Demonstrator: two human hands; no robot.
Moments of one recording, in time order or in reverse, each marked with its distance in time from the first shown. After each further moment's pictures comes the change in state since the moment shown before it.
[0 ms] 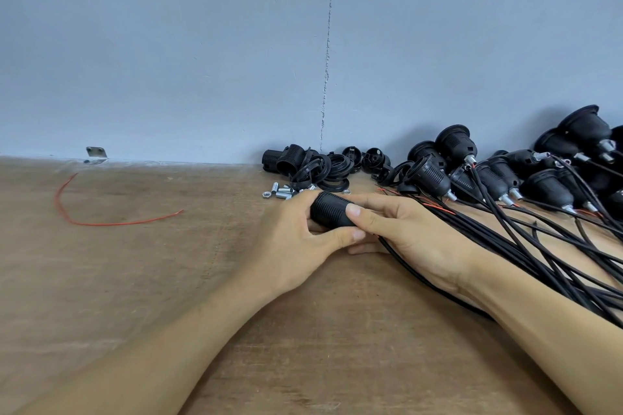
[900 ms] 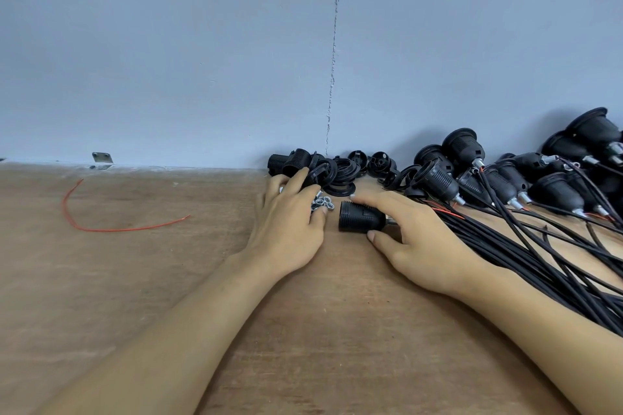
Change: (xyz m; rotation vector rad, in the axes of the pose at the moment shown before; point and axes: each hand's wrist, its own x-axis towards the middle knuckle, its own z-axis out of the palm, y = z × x) left_hand 0.032 -0.021 -0.010 0.741 0.093 0.024; right_hand 0.007 0.017 -0.021 -1.079 0.217 -0.372
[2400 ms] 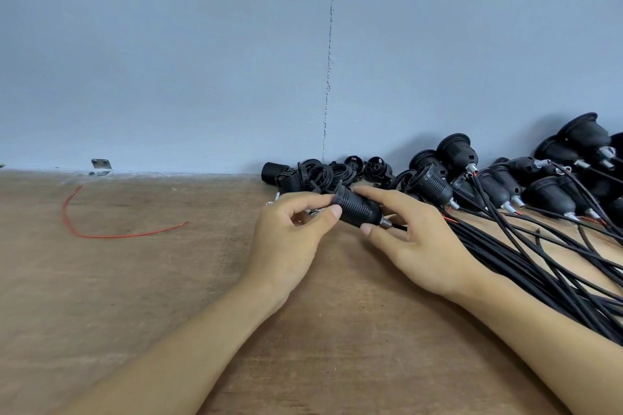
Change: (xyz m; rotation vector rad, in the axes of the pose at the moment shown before) left_hand -0.030 0.031 -0.019 -0.920 0.141 -0.243; right_hand -0.006 -0.016 -0.007 0.297 0.103 0.125
